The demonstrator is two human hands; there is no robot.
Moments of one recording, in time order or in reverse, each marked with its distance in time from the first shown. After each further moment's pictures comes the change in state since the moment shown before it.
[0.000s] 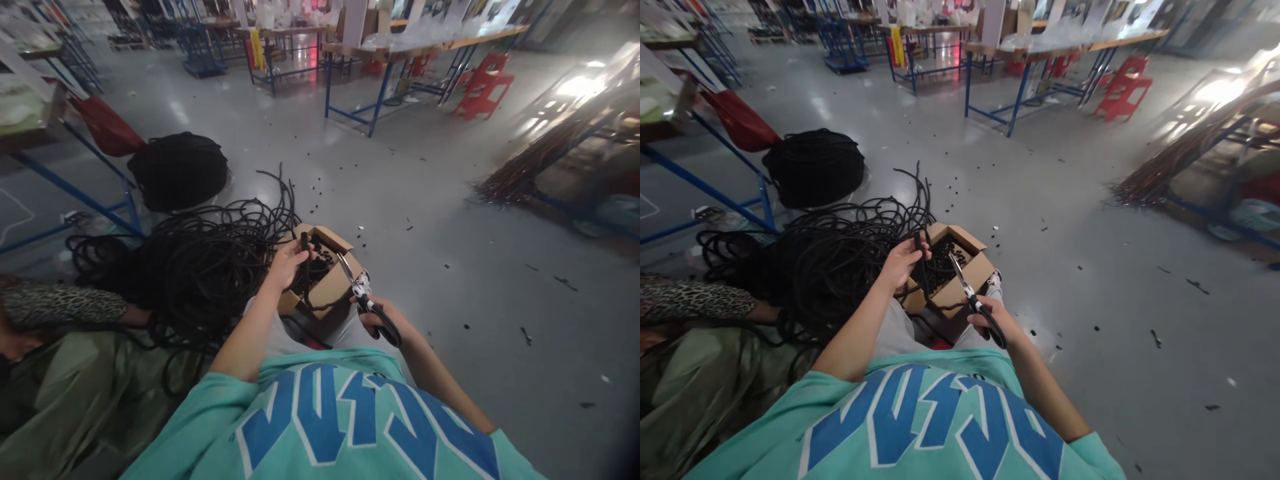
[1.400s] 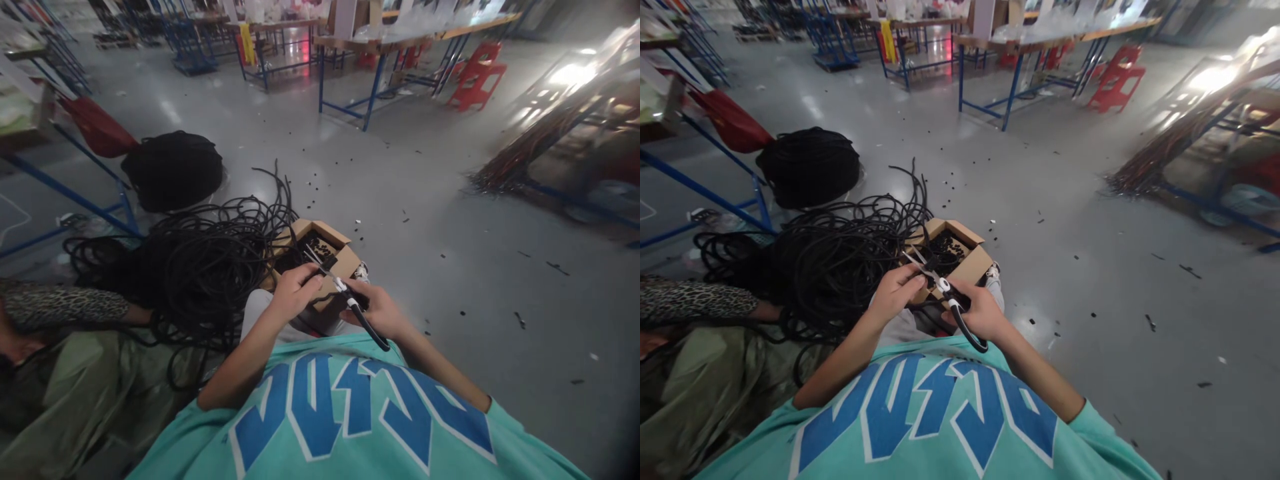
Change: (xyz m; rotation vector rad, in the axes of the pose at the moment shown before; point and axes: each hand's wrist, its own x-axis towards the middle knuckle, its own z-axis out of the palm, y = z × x) left_hand -0.097 0.044 0.051 0.862 -0.122 0.119; right_hand -0.028 -0.054 0.049 -0.534 0.150 -0.267
